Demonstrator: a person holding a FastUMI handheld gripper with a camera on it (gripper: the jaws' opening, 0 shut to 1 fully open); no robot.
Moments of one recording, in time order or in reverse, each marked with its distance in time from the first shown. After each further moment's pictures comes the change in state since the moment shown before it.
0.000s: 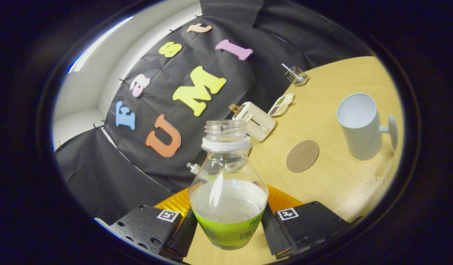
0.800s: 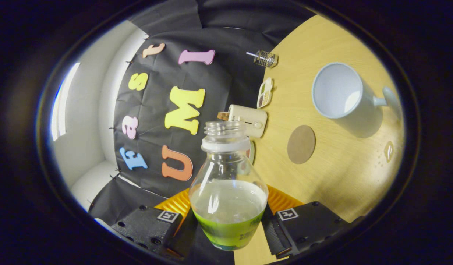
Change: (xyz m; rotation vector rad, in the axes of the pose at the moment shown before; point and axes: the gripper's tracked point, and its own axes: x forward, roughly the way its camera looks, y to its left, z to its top) arm -0.009 -0.015 0.044 0.423 0.007 0.136
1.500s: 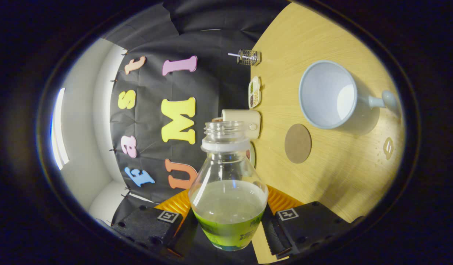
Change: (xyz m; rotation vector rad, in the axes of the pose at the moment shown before) arm -0.003 0.004 0.027 0.157 0.000 0.014
